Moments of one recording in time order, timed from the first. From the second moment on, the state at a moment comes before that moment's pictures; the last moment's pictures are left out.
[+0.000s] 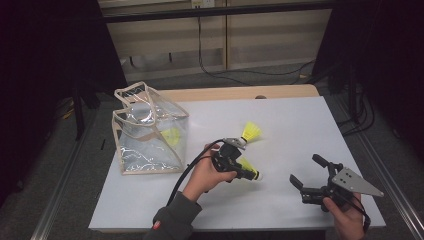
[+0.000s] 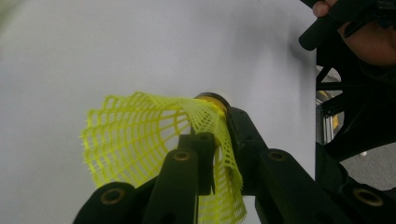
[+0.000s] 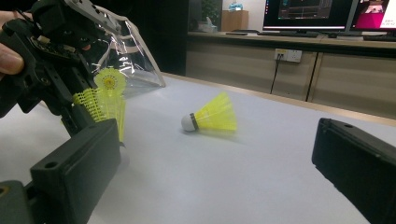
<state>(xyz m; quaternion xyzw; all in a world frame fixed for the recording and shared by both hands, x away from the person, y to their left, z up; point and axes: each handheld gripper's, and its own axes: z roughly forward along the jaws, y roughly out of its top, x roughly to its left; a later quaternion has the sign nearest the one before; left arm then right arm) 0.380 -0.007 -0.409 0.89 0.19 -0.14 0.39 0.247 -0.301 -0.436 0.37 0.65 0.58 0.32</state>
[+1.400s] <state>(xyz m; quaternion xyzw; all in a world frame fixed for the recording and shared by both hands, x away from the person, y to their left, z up) 0.394 0.030 -0.358 0.90 0.24 -0.13 0.35 0.249 -0.300 -0.435 0.37 0.64 0.59 0.32</state>
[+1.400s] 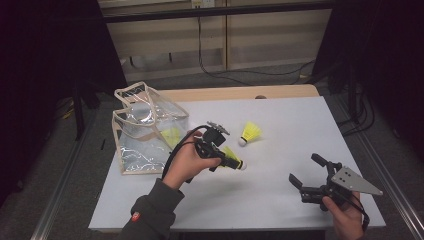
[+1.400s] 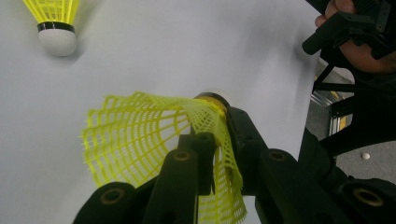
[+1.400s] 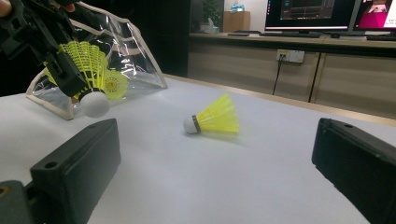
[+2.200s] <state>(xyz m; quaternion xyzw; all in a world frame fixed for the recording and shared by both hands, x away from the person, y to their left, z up) 0.410 0.043 -0.337 0.90 0.27 -0.12 0.31 0.249 -0.301 -0.436 0.37 0.64 0.59 0.32</state>
